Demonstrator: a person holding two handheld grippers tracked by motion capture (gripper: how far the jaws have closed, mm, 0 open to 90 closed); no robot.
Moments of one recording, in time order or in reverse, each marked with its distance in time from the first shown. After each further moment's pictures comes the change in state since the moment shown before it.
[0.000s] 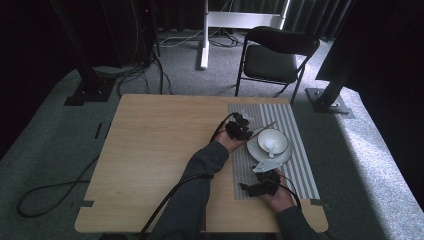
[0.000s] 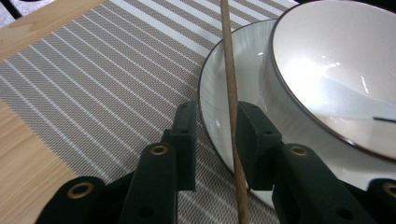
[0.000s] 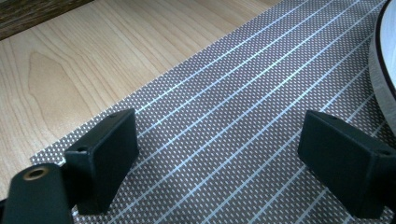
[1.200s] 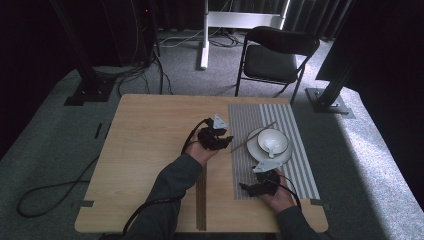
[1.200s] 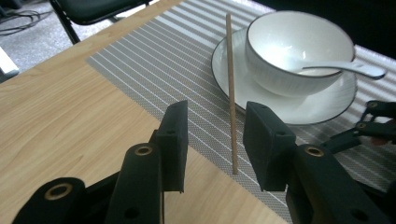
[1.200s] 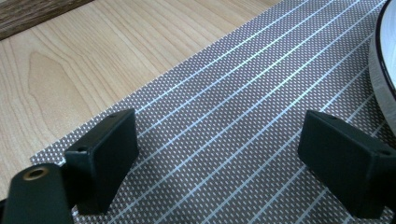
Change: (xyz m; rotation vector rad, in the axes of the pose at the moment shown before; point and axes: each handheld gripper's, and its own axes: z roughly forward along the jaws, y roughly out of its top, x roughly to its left) left arm -0.012 -0.048 -0.123 -0.129 0.075 -0.028; right arm 0.000 0.000 0.000 0.000 0.000 0.001
